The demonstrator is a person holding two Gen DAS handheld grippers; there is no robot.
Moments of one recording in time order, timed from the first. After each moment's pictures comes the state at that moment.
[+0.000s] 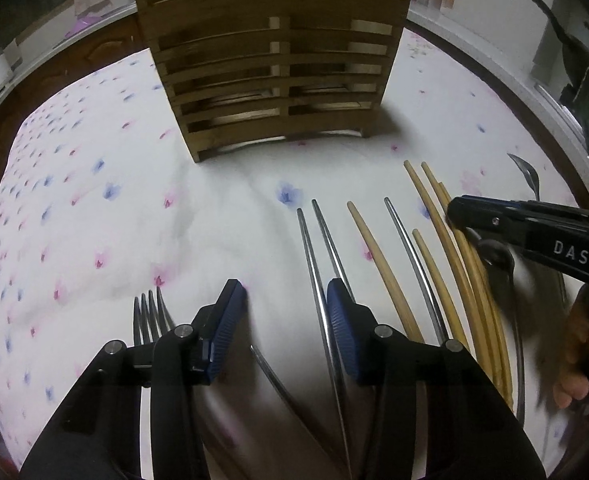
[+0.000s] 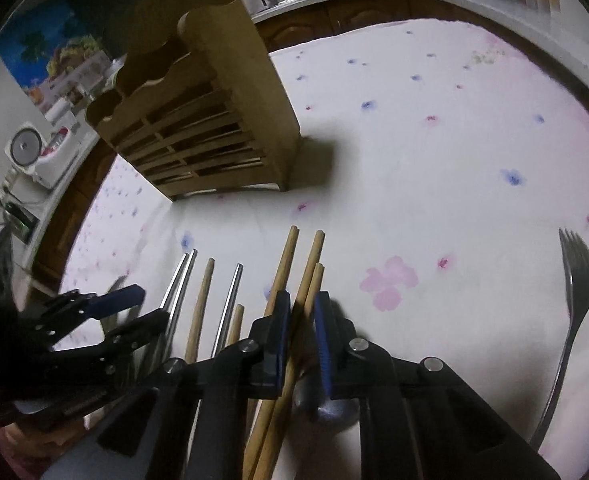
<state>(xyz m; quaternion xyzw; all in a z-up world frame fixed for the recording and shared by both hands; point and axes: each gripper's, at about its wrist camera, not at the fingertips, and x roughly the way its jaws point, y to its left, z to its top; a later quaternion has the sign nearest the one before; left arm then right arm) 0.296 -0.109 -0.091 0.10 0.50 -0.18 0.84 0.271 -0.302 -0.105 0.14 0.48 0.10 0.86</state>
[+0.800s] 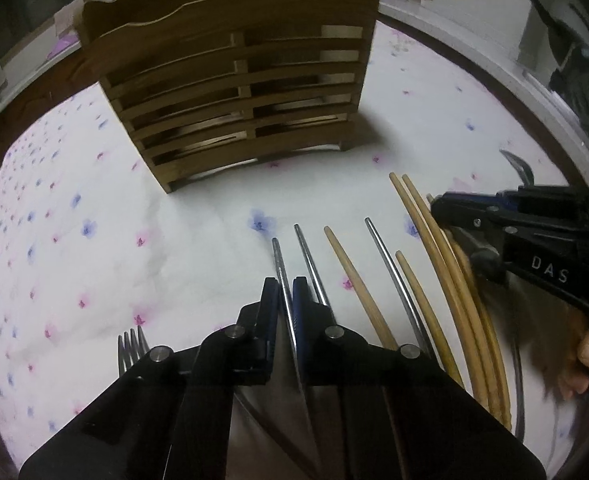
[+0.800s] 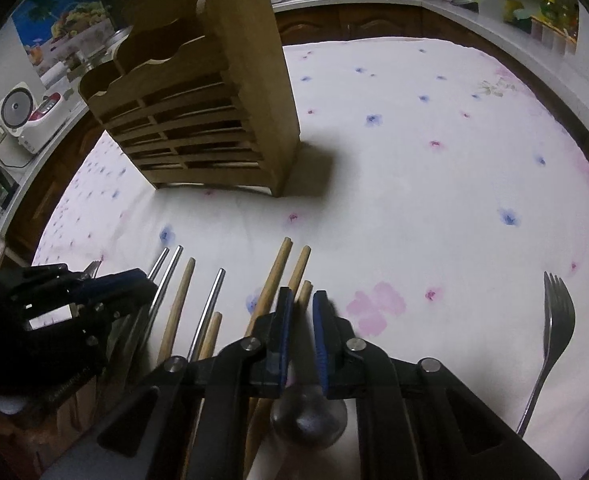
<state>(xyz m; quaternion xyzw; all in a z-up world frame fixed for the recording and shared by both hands) 0.310 -0.126 -0.091 0.12 0.48 -0.21 0.84 0.284 -0.286 -0.102 0.05 0.48 0.08 0.87</state>
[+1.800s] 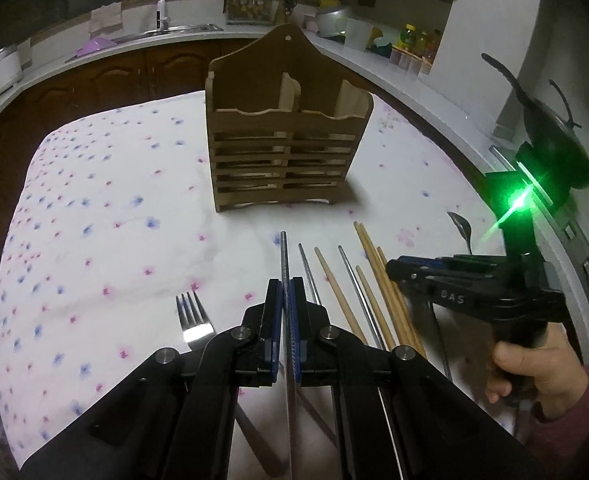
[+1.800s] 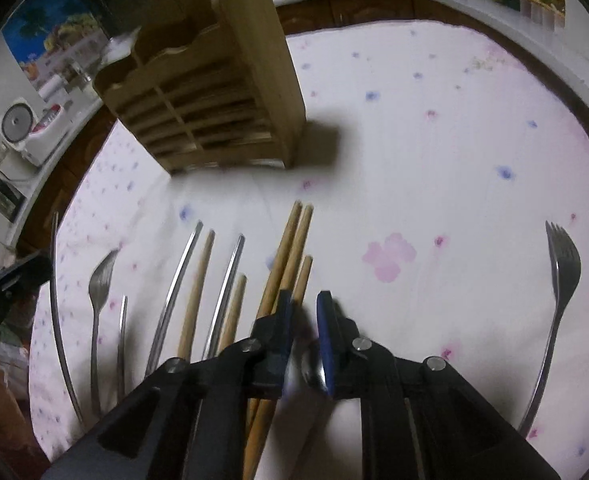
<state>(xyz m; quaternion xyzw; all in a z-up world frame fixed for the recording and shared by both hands) 0.252 -0.070 -0.020 0.03 0.42 -0.22 0.88 0.261 -0.280 -0.102 0.09 0.49 0.08 0.86</state>
